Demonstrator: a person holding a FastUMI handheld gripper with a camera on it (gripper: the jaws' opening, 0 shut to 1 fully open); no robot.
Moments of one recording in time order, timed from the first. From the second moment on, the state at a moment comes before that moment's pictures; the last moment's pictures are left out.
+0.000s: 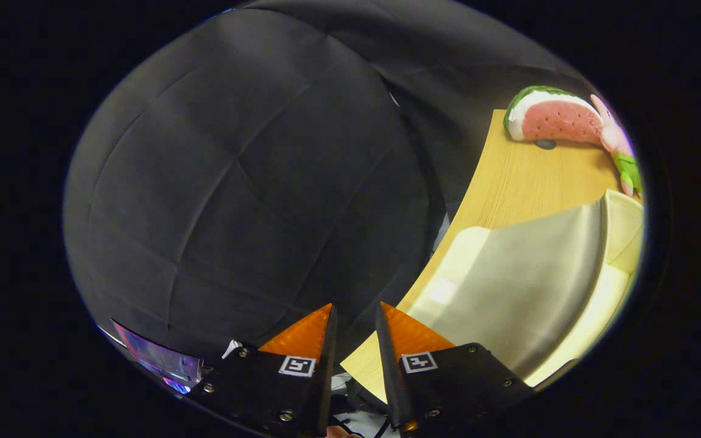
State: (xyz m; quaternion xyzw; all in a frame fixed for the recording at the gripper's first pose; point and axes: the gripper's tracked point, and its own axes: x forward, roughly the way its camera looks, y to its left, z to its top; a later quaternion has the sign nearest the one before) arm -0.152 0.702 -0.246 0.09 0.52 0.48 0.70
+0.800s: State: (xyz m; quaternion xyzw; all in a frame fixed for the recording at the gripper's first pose) arm -0.048 0.434 -0.164 0.06 0.39 0.41 0.82
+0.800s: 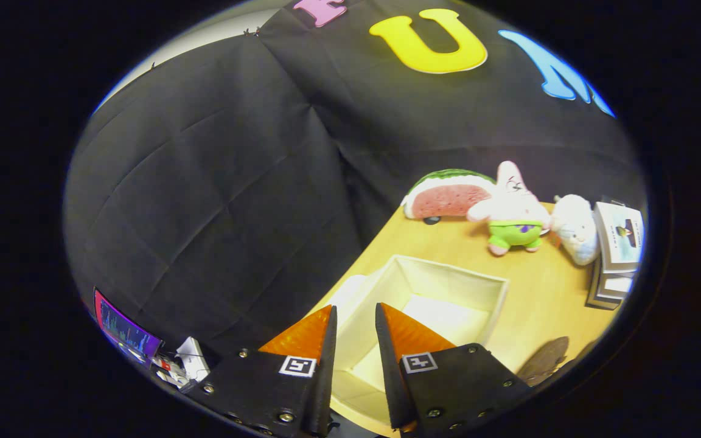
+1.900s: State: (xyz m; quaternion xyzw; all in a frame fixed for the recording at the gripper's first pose) arm -0.044 0.210 -0.252 0.01 0.43 0.25 0.86
